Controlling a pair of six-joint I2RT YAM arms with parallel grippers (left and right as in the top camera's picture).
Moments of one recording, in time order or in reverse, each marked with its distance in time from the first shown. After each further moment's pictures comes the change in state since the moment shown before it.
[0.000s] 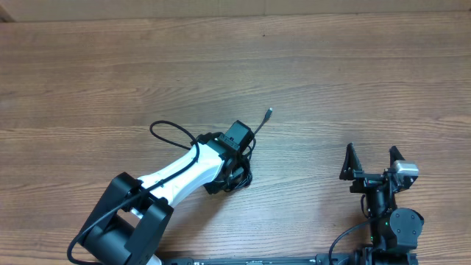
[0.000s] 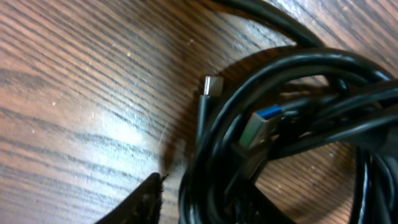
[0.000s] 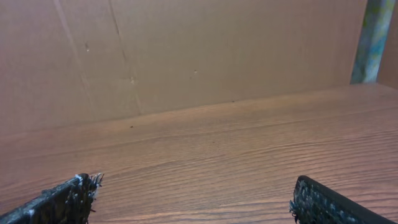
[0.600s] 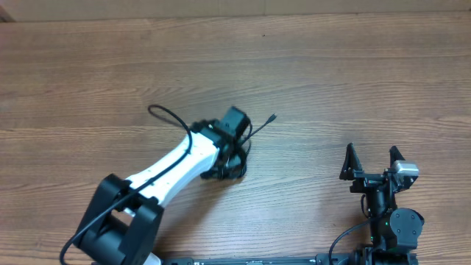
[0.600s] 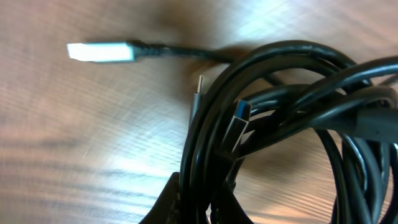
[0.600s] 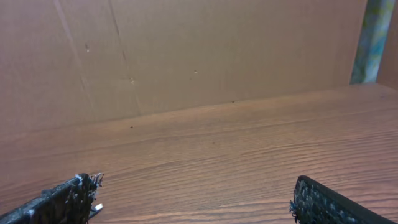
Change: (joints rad) left arm 0.063 -0.017 0.134 -0.092 -0.030 0.285; right arm 0.000 0.000 0.000 0.002 0.000 0.000
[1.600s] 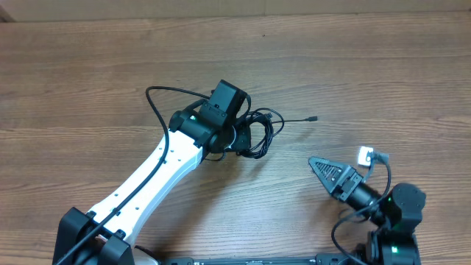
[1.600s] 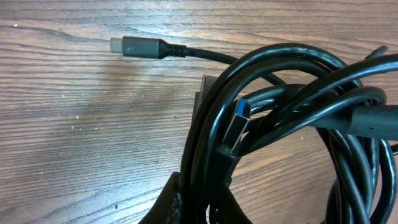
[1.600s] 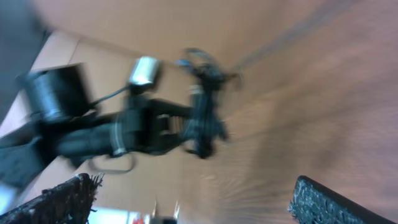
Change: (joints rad) left arm 0.023 -0.144 0.138 0.060 0.222 0.349; right arm 0.000 0.436 0.146 0.138 -0.887 0.951
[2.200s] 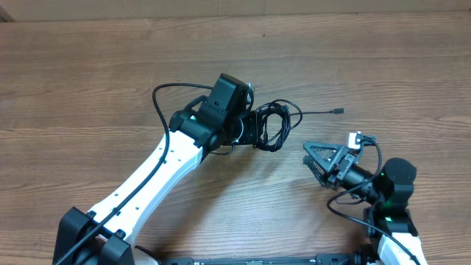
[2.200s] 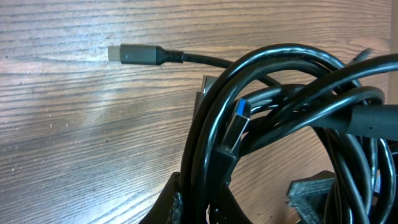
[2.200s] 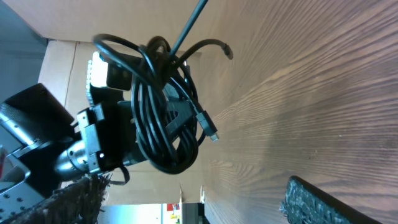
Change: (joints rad) left arm 0.000 0.000 0.000 0.162 0.166 0.013; right arm 0.050 0.431 0.019 0.312 -0.022 0.140
